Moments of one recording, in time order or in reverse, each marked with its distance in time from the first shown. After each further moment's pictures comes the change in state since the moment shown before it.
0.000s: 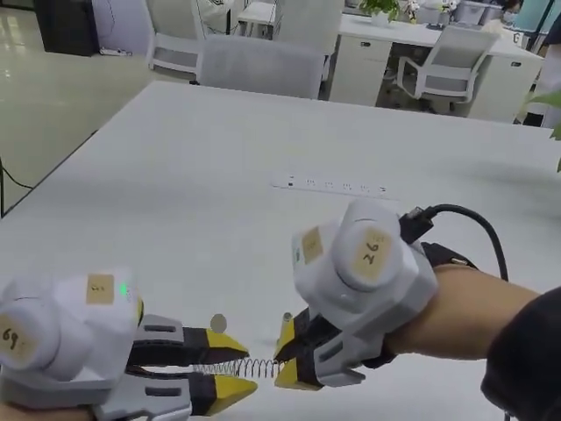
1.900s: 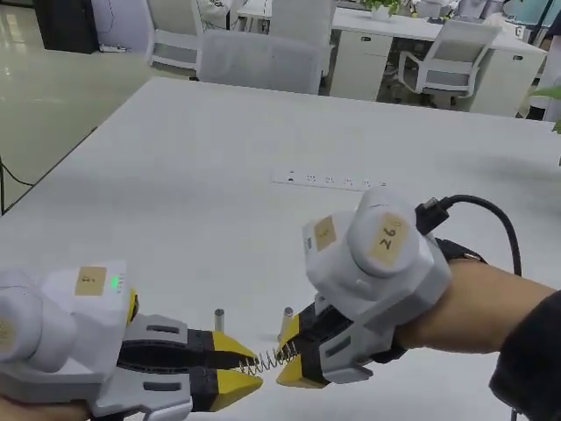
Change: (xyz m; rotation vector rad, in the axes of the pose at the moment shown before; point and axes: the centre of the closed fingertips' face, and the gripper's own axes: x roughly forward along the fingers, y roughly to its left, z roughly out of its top) left arm -0.001 -0.015 0.011 -0.029 -0.054 -0.073; right arm -0.008 0.005 0.003 0.046 -0.048 0.019
